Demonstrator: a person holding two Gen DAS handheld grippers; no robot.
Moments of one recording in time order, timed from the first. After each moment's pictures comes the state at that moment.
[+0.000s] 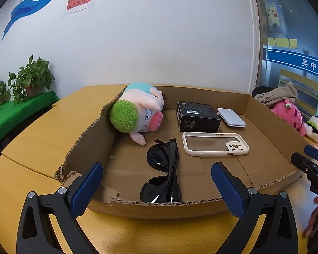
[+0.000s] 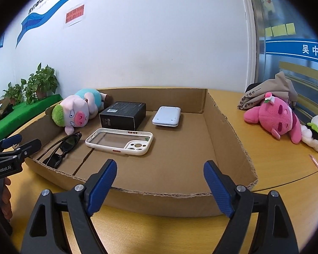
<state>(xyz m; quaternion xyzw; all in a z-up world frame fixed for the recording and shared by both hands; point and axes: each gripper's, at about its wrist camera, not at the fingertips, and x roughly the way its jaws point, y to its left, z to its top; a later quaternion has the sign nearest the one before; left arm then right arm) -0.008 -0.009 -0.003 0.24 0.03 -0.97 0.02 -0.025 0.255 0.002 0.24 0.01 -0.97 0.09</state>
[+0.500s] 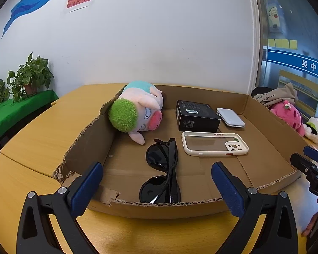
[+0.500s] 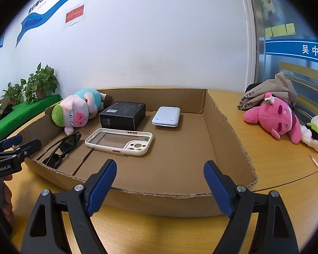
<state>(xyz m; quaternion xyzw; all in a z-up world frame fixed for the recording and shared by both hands) -0.009 -0.008 -0.002 0.25 0.04 -0.97 0.02 -0.025 0.254 0.002 0.24 0.02 -0.97 0.09</state>
